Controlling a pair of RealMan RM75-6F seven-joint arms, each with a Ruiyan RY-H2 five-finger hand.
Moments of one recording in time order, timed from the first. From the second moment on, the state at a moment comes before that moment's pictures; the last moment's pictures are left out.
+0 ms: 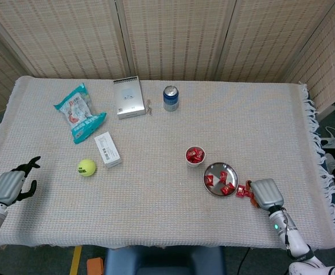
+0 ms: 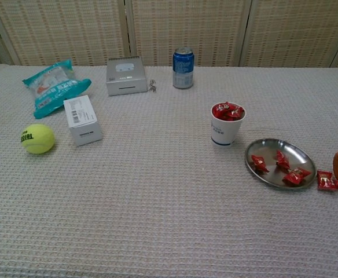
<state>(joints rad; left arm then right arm) -0.35 -1.16 -0.04 -1.33 1.39 1.08 -0.27 0.45 -1.39 -0.08 -1.49 -1.11 1.07 -0.45</state>
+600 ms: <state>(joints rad) -0.35 -1.16 -0.04 -1.32 1.40 1.08 -0.28 0.43 -1.38 -0.04 -1.49 -1.13 1.06 -0.44</state>
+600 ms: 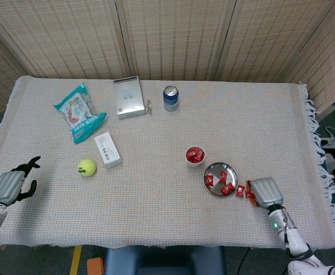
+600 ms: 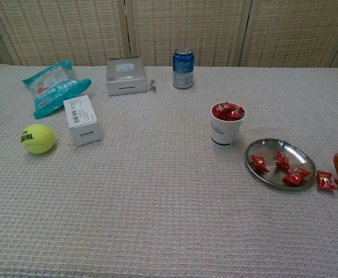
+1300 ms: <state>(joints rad) -0.36 -1.16 -0.04 -1.33 1.40 1.08 -0.26 0.62 -1.40 0.22 -1.67 -1.10 1.09 -0.45</state>
